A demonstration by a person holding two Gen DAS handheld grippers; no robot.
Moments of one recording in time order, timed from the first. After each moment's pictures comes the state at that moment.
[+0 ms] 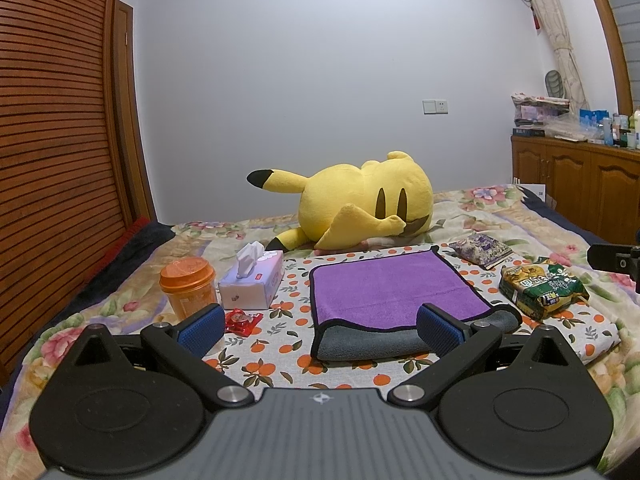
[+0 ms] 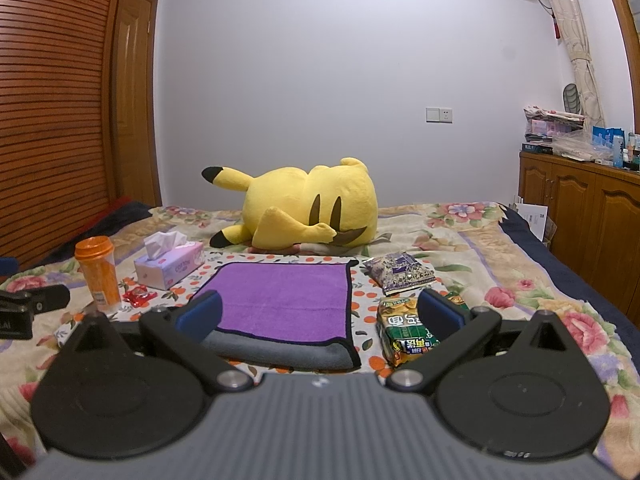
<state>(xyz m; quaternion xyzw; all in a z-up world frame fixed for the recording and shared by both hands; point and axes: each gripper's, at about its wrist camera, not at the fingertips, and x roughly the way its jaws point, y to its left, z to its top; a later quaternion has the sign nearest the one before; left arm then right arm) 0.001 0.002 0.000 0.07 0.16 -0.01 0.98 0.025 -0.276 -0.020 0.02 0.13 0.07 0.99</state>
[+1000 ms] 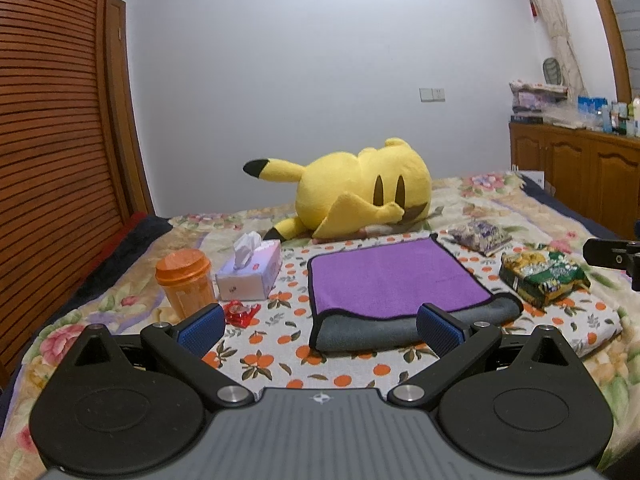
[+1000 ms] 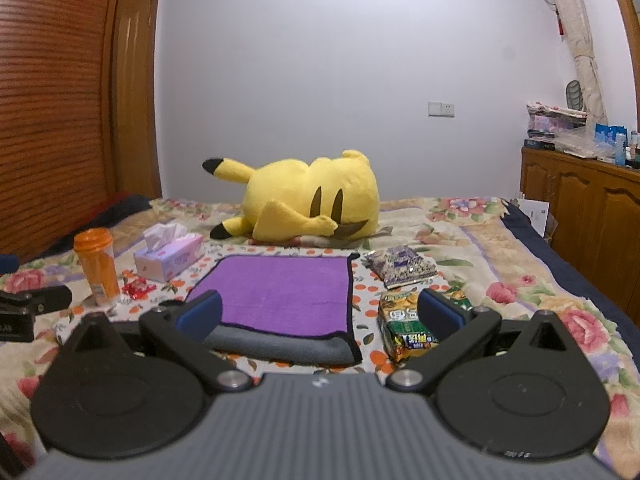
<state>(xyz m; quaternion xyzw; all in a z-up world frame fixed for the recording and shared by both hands) 0.008 0.002 0.000 0.08 0.18 -0.01 0.98 0.035 -0.272 -0.024 0.01 0.14 0.07 0.99</state>
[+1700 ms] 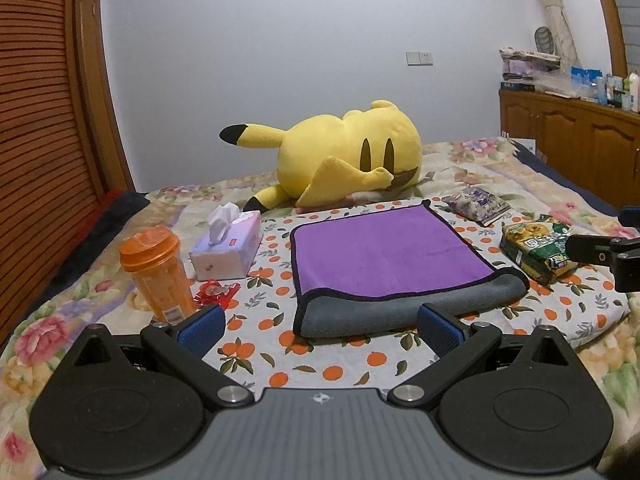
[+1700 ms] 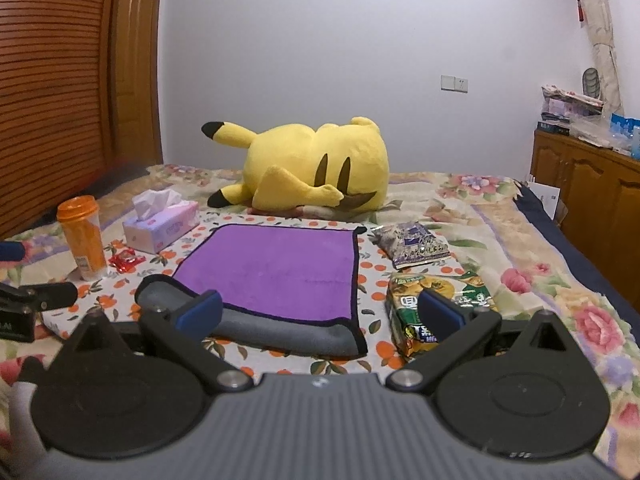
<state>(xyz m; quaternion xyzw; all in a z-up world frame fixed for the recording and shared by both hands) 0.057 -0.003 -0.016 0.09 0.23 -0.03 0.97 0.072 -0.260 -0.035 -0.01 0.19 0.08 0.98</state>
